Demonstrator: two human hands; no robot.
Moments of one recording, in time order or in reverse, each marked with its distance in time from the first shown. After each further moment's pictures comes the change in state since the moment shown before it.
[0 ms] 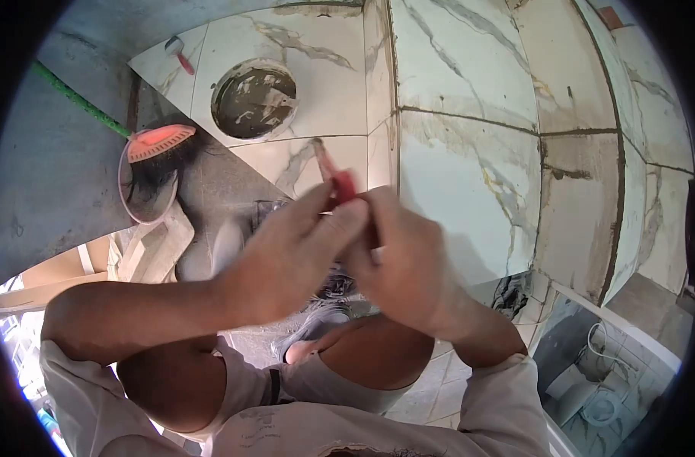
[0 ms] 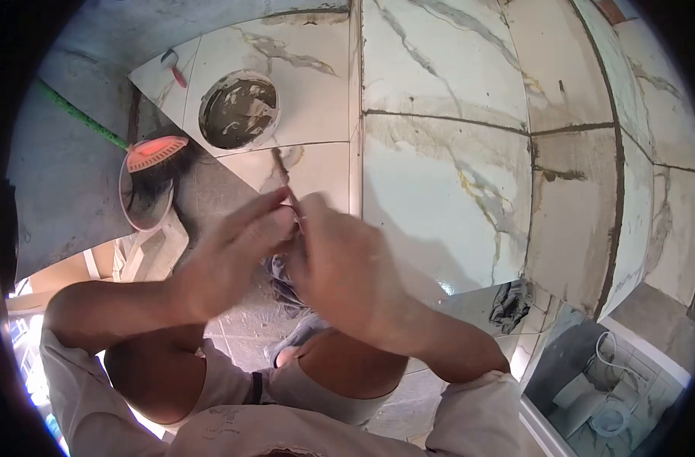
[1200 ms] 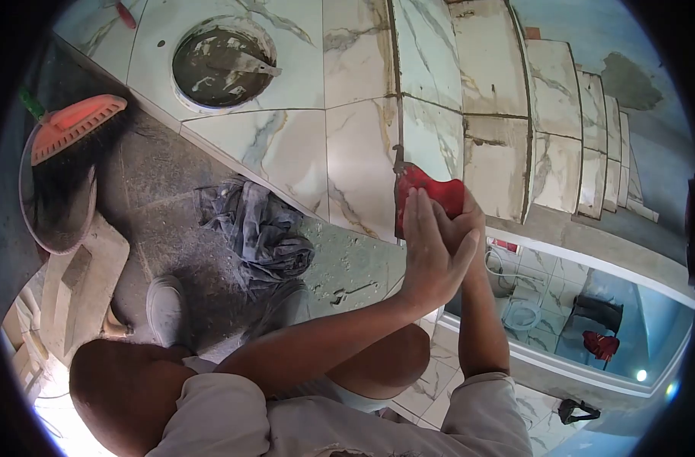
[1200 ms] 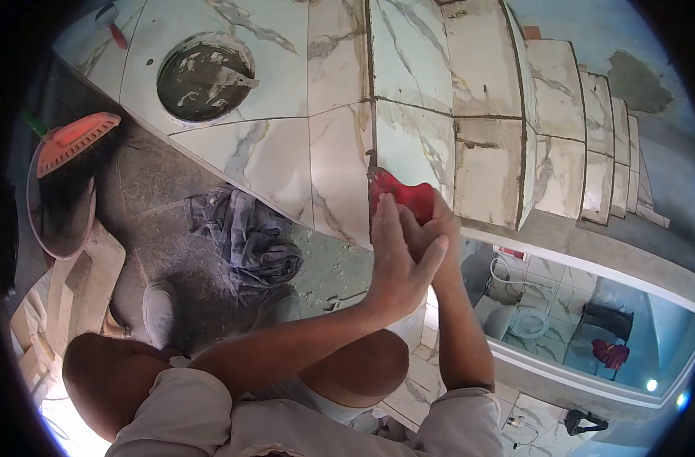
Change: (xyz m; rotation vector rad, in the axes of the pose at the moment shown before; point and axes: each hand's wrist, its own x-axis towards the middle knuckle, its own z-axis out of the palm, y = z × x) left_hand -0.021 -0.084 0.103 -0.315 0.214 0.487; right_hand -0.032 -0.033 0.018 -0.566 0.370 0.588
